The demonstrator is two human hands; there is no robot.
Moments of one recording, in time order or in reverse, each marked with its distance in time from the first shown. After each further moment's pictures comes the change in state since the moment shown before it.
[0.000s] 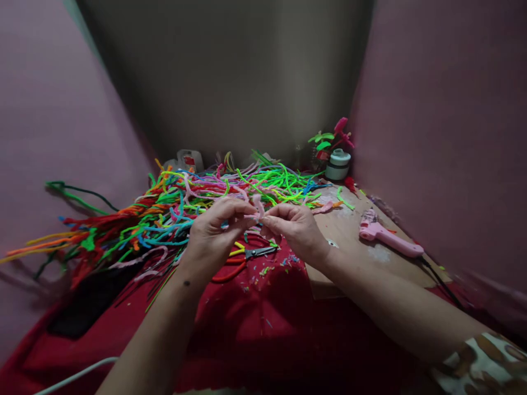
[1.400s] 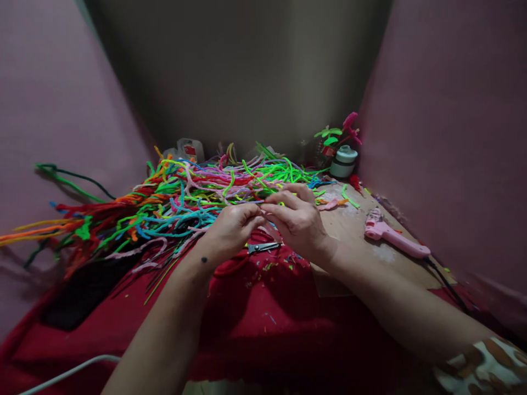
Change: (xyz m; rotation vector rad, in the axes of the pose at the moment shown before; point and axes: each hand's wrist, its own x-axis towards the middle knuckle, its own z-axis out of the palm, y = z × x) left_hand 0.013 -0.015 0.003 0.268 -0.338 -0.114; right_hand 0.009 0.008 -0.011 -1.032 0.115 -0.756
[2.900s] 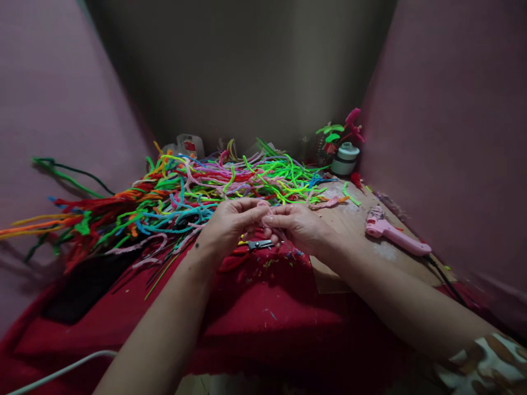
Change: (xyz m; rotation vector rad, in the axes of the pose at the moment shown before) left_hand -0.002 -0.011 0.015 -0.880 -0.023 -0.282; right_hand -0.002 -0.001 0.008 1.403 -0.462 1.018
